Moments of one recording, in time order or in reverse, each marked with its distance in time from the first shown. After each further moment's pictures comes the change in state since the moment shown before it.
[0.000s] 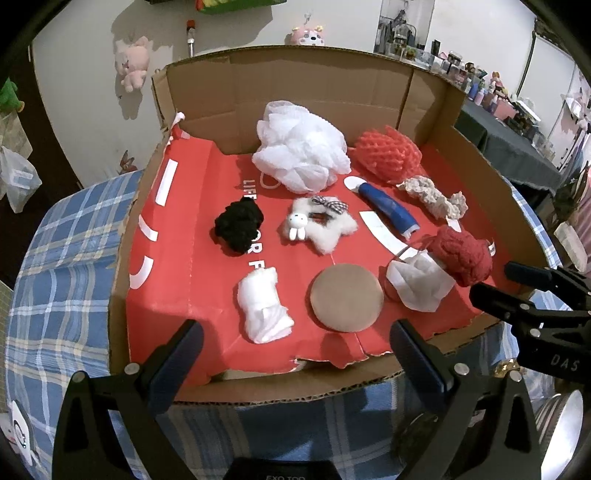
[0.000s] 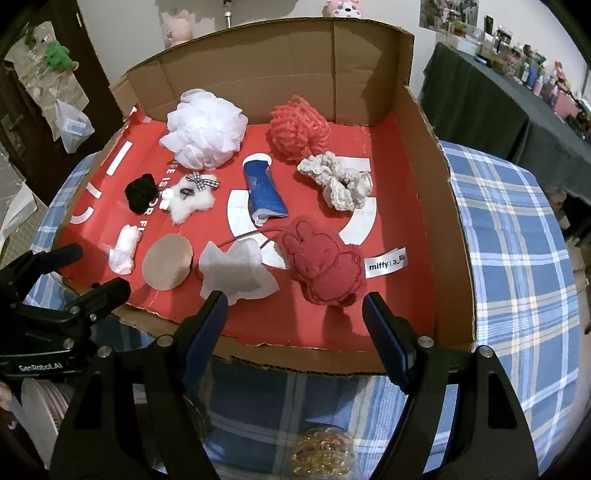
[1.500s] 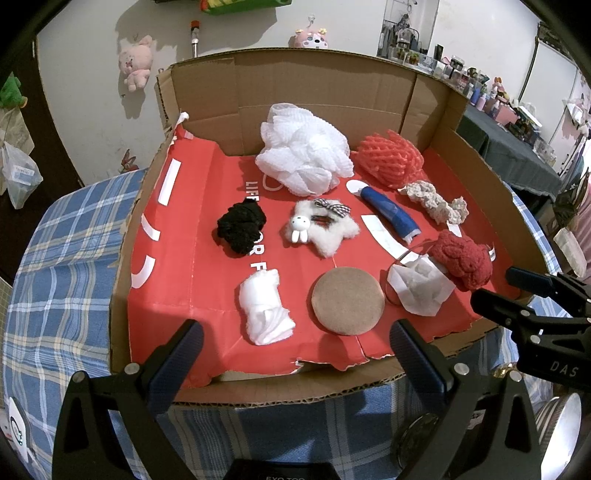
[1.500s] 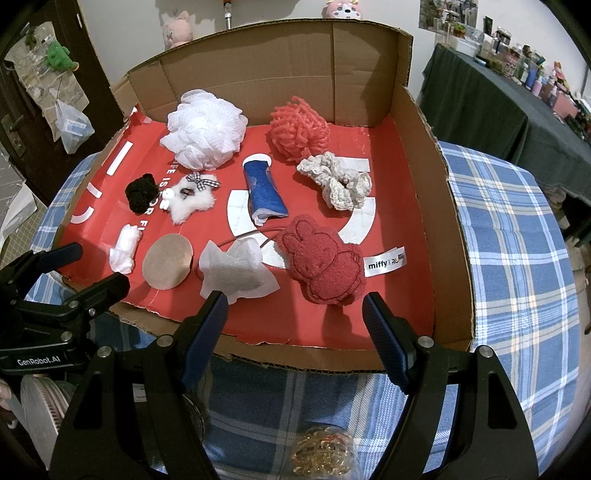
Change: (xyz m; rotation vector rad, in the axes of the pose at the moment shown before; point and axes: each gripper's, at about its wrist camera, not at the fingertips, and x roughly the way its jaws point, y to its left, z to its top) left arm 0.000 0.001 0.001 -0.014 -0.009 -0.002; right arm -0.001 -0.001 0.000 -0.004 -0.005 0.000
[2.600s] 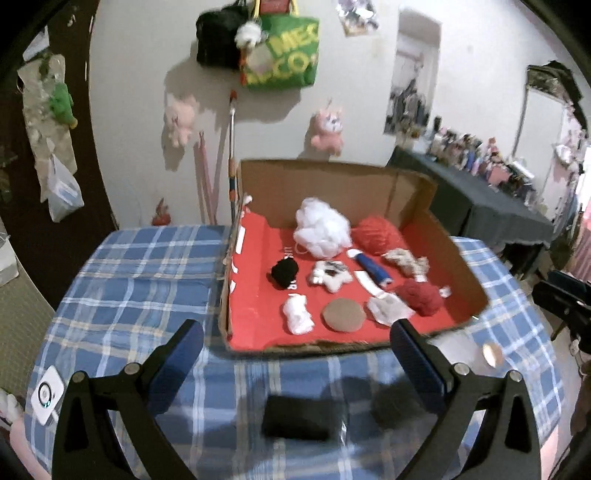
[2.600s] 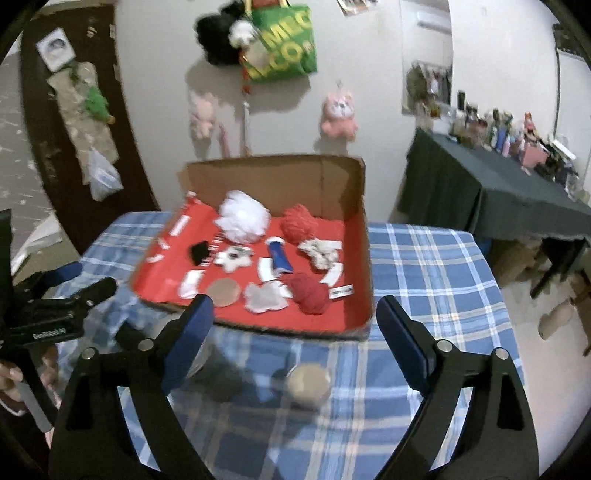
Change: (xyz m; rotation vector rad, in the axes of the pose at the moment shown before) left arm -0.124 0.012 -0.039 -0.065 -0.274 0.045; right arm -0.170 0.011 -0.060 -0.043 -0.366 0.005
